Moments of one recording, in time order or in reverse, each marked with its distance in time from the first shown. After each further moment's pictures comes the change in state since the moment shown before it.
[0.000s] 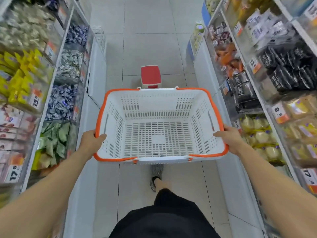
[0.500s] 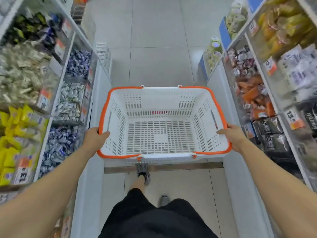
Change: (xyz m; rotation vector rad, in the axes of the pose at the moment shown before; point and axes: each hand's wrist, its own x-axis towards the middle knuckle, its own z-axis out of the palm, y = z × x) left_hand 0.300 0.211 -0.029 -0.025 -0.012 -0.034; right_hand 0.266 -0.264 0.084 0.002 -0.048 0.041
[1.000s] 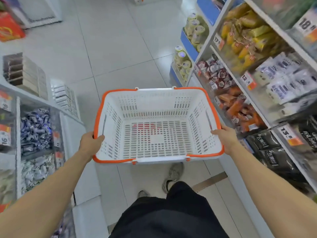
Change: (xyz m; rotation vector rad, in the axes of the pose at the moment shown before) left_hand 0.257 0.247 0.043 0.188 -0.127 0.132; right_hand 0.141 -0.152 0.009 0.332 0.307 0.029
